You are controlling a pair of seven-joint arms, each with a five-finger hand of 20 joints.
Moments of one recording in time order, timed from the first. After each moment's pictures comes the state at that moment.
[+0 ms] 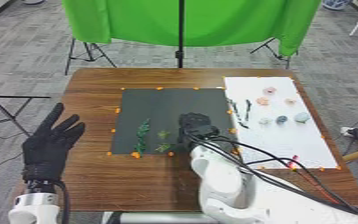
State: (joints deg) left arm 132.4 -57.6 -94.2 -125.1 32.3 14.8 25.7; right arm -60.6 -58.0 19.6 -108.9 -131.9 -4.1 56.1
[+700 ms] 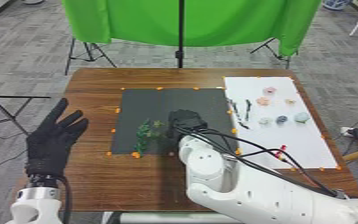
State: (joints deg) left arm 130.0 -58.0 -94.1 -125.0 33.5 14.1 23.2; right arm -55.4 -63.7 17.4 -103.3 -126.6 -8.5 58.1
